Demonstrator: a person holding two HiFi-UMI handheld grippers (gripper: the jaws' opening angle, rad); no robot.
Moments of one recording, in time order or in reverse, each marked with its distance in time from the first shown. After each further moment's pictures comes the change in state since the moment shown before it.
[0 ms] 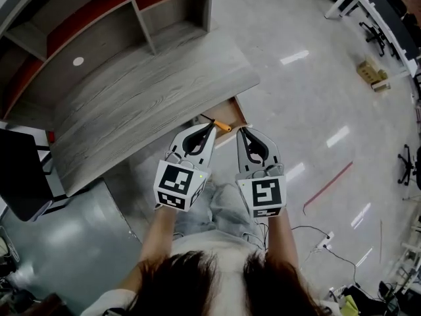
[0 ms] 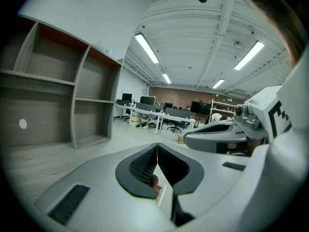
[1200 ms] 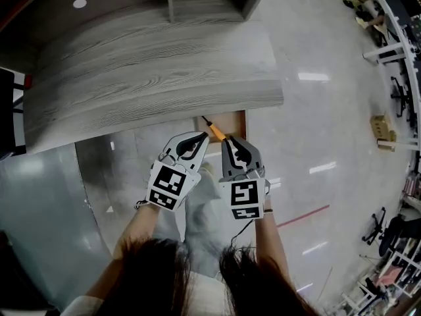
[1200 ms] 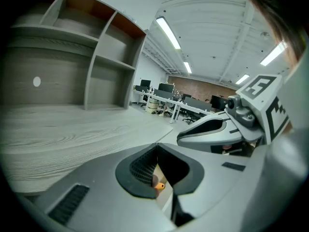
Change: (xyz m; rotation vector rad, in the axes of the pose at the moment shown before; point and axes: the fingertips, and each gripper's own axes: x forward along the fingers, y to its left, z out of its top) left arm 0.082 0.057 -0.136 -0.153 0.123 0.186; right arm 0.121 0.007 -0.140 -0.176 0.264 0.341
